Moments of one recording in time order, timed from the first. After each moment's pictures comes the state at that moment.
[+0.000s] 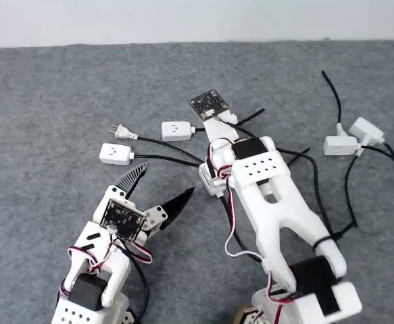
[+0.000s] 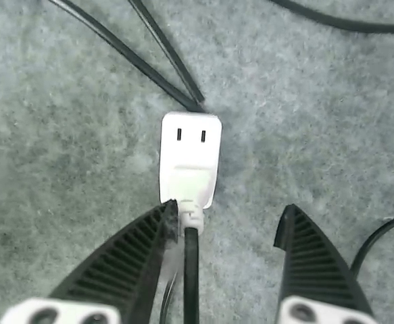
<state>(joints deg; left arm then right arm) 16.4 -103.0 95.8 32.2 -7.6 -22.0 -4.7 23.5 60.9 9.8</state>
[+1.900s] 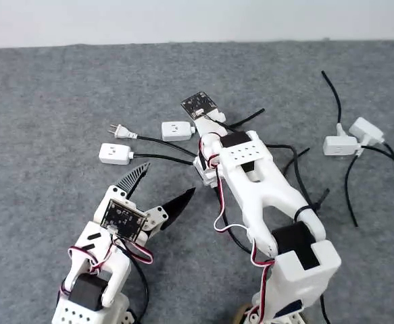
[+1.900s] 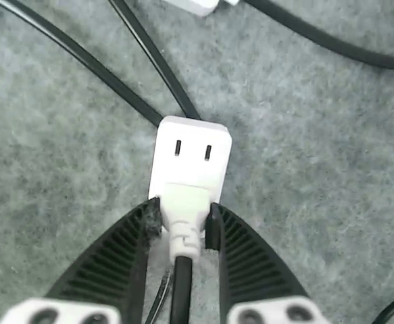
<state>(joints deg) 16.7 -103.0 95.8 32.2 -7.6 -21.8 14.2 15.7 52.9 12.6</state>
